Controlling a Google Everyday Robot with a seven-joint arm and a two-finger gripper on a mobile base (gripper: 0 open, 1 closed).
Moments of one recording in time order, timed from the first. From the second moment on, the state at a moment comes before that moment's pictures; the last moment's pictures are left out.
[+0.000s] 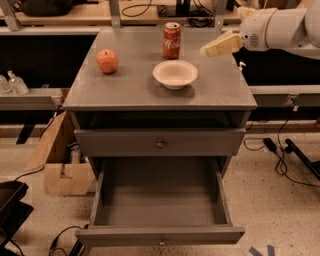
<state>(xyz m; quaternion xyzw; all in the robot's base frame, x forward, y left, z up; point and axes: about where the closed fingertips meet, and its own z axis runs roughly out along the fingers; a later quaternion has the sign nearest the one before) 0.751 -0.189 0.993 -0.40 0.69 0.11 0.59</state>
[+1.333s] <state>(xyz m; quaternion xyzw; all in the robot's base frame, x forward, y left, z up) 0.923 -0.106 0.932 -0.31 0.67 0.18 0.65</state>
